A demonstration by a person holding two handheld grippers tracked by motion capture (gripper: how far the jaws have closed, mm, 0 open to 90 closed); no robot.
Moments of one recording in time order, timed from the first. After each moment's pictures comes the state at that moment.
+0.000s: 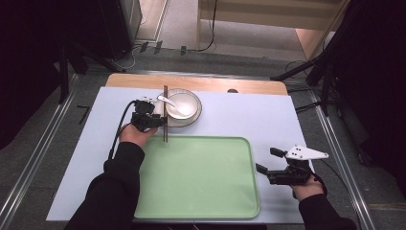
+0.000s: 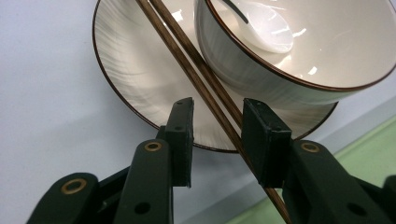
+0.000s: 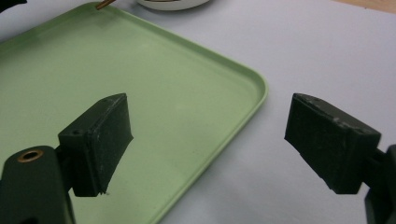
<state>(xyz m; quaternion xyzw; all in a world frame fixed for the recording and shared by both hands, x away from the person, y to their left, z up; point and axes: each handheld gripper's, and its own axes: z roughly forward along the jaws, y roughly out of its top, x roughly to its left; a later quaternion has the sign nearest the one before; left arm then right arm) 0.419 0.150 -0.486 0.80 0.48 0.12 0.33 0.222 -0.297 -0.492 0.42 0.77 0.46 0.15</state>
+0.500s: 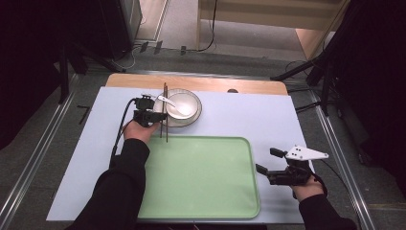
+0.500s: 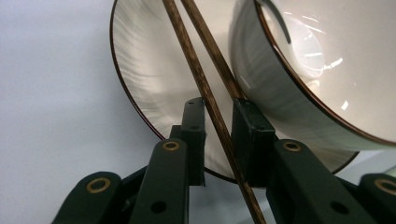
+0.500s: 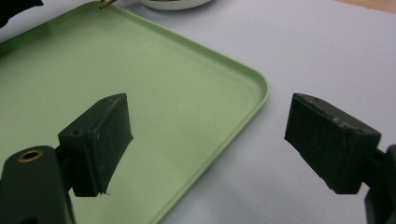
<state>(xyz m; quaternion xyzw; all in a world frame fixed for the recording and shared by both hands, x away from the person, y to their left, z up) 0.439 0.148 -0.493 0.76 0.56 0.09 0.33 0.221 -0.297 -0.492 0.41 0.77 0.46 0.15</state>
